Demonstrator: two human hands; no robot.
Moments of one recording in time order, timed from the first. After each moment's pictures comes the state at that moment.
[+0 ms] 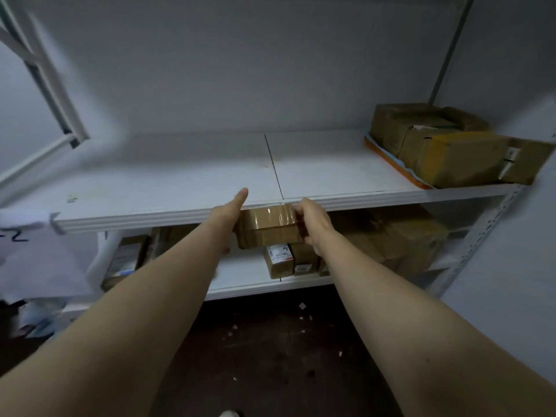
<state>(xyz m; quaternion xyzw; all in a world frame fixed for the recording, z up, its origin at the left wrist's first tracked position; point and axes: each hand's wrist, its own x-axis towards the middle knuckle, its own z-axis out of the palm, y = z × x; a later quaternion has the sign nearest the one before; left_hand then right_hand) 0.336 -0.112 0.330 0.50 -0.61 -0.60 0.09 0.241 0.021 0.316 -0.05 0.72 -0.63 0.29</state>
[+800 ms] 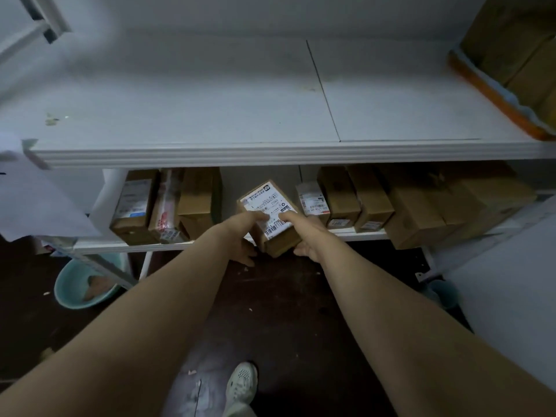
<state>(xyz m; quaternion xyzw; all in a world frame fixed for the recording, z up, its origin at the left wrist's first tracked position) 0.354 -0.180 0.194 0.52 -0.48 -0.69 -0.10 0.261 -0.073 0.173 0.01 0.74 -0.48 0.46</state>
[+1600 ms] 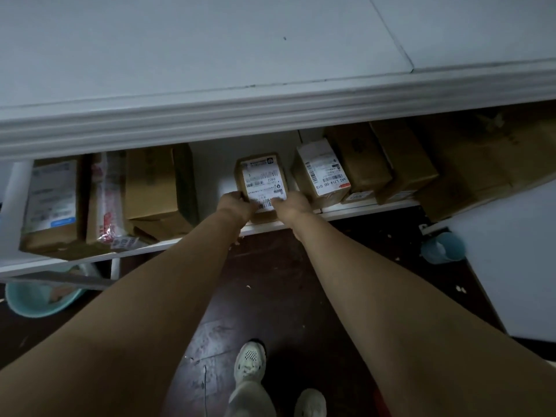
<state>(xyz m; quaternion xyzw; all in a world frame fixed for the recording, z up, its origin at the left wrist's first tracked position) 0.263 -0.262 0.041 0.51 -0.60 -0.61 -0.05 0.203 -0.172 0.044 -0.06 0.87 -0.32 0.36</state>
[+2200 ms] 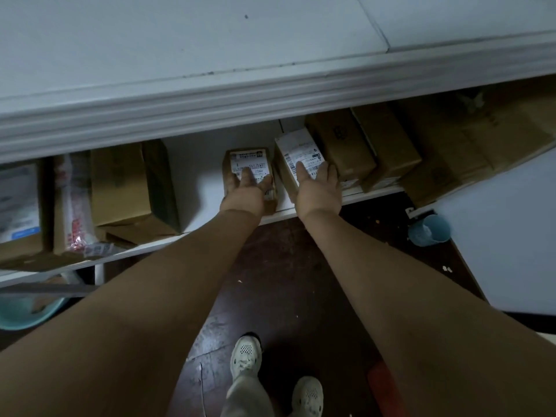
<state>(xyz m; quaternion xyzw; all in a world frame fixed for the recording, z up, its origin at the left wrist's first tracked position) 0.233 -0.237 0.033 0.25 -0.92 -0.21 -0.22 0.163 -0.126 0.023 -0.16 0.97 -0.04 0.18</state>
